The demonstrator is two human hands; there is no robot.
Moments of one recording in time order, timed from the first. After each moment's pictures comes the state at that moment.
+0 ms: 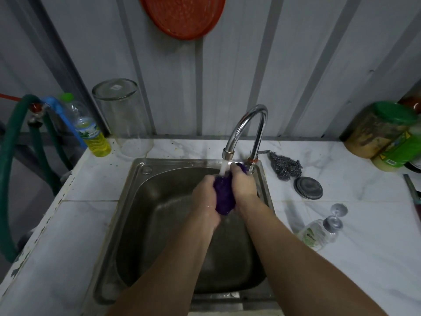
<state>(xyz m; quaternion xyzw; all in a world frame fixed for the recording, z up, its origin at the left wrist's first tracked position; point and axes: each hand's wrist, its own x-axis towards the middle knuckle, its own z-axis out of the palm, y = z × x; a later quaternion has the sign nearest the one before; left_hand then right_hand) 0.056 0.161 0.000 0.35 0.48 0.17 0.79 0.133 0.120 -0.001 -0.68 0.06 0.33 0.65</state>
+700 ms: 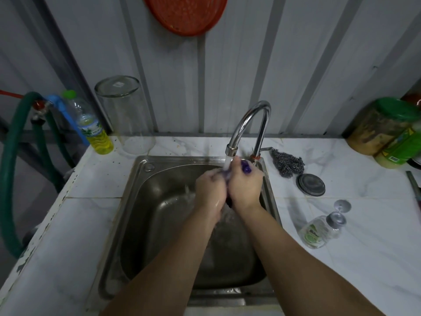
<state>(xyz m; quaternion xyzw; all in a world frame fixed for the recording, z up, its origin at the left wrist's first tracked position) 0.052 0.160 0.012 0.55 0.40 0.22 0.70 0.112 0.115 0.001 -0.73 -0.11 0.08 0.67</state>
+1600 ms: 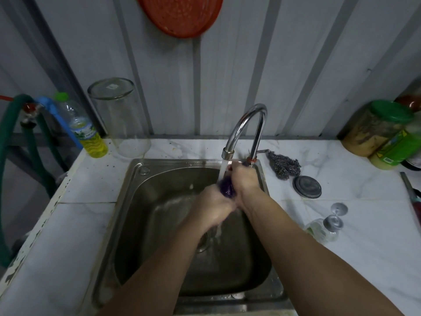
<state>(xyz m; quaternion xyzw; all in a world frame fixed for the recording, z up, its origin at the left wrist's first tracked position) 0.042 0.166 0.001 0.76 0.35 0.00 0.54 0.142 0.127 0.011 -0.65 0.09 0.32 0.68</state>
